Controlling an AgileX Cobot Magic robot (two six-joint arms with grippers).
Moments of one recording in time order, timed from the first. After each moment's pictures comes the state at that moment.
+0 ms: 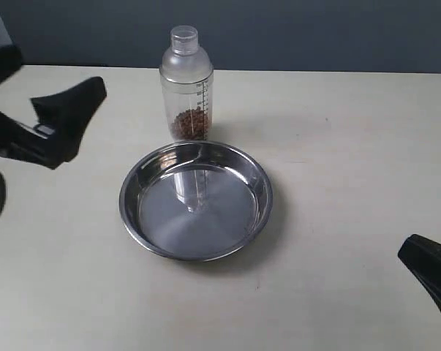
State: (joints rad) left arm -0.26 0.96 -0.33 0.21 -0.53 -0.23; right arm 0.26 0.04 0.00 1.14 0.42 -0.85
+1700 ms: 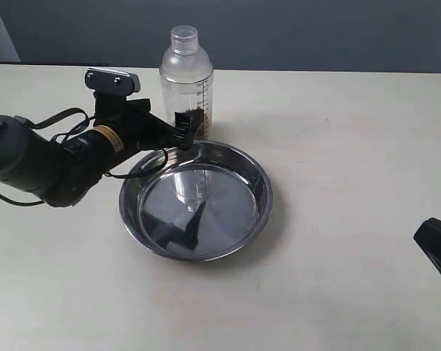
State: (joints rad) left arm -0.28 2.03 -0.81 0.14 -0.90 -0.28; right arm 0.26 0.04 0.00 1.14 0.33 -0.85
